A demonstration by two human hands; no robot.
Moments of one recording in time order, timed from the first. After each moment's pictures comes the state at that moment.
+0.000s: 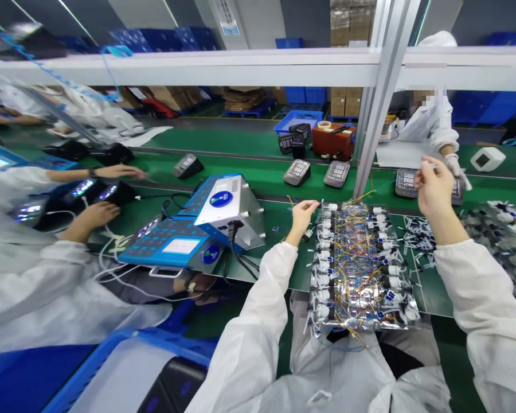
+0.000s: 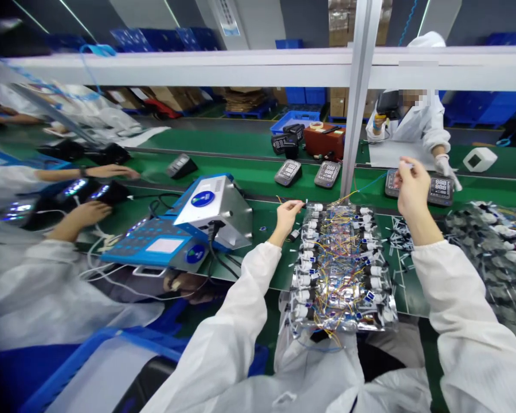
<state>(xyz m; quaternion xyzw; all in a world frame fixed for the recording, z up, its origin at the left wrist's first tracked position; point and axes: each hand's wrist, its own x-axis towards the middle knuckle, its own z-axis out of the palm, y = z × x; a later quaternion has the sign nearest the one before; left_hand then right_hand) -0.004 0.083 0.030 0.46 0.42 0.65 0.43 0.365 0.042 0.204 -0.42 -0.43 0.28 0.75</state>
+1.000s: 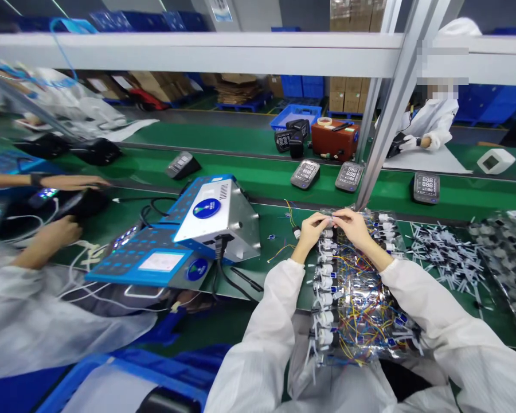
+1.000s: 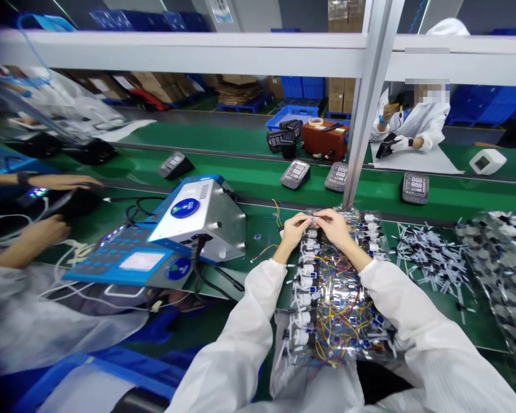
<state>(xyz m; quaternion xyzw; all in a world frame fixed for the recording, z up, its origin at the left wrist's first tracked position) 0.012 0.065 0.016 0.58 0.33 0.61 0.44 0.184 0.043 0.060 -0.40 -0.56 0.47 0.55</state>
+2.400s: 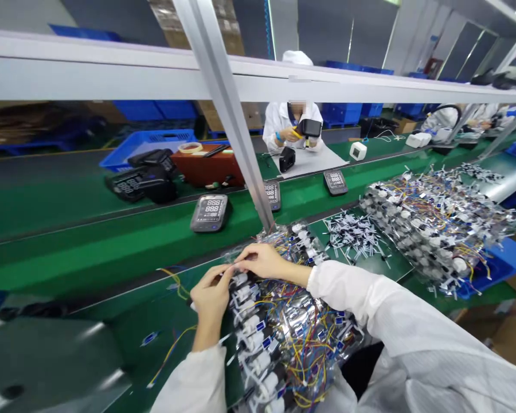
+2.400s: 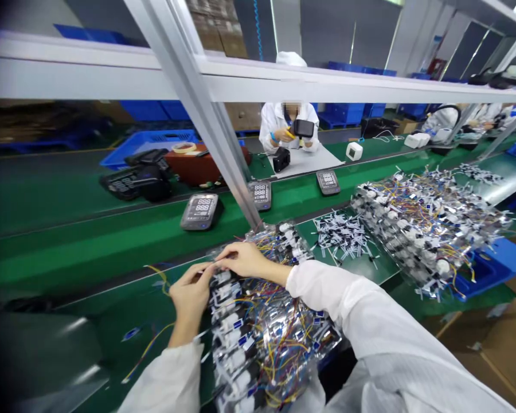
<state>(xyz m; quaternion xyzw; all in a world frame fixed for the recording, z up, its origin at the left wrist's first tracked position) 0.002 0.056 0.007 0.63 0.44 0.56 0.32 0.175 0.039 0.039 -0.43 -0.54 0.49 0.53</state>
